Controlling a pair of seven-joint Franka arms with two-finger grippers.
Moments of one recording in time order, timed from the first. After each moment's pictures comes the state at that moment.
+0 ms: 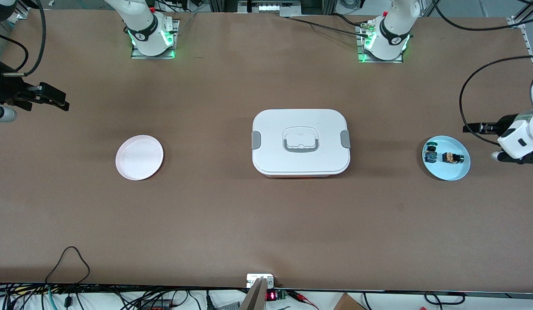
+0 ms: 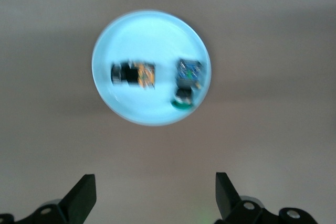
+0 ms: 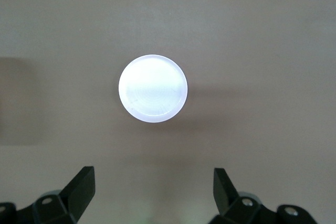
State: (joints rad) left arm 0.33 0.29 -0.06 -1.83 0.11 1.82 0.29; right arm -0.01 0.04 0.00 -1.58 0.00 1.55 -0.02
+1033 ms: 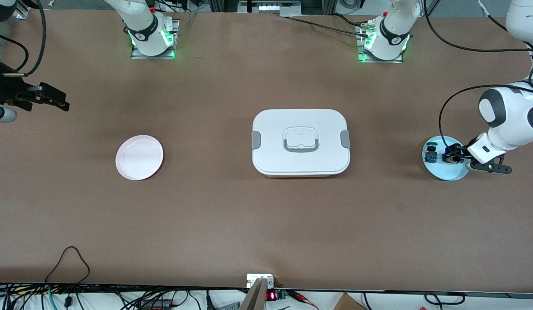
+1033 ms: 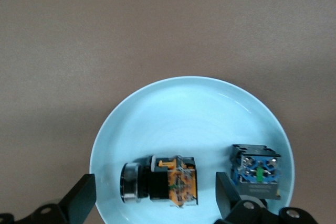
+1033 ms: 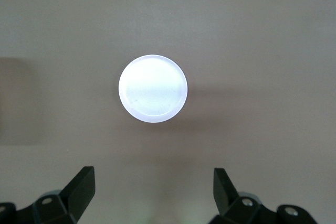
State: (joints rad) left arm 0.42 0.43 -0.06 -2.11 0.11 2.56 0.43; right arm -0.01 0.04 0.00 -1.58 0.00 1.55 -0.02
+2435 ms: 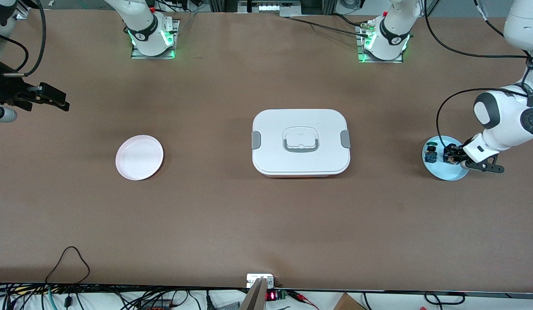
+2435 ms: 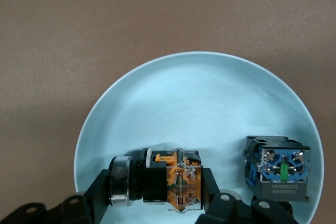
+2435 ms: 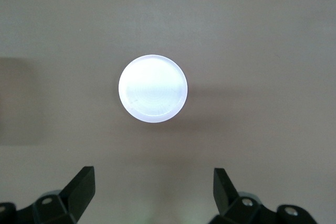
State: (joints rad) left arm 0.44 0.47 -0.07 -2.12 0.11 2.59 0.46; right arm -0.01 0.04 0.00 -1.58 0.00 1.55 -0.02
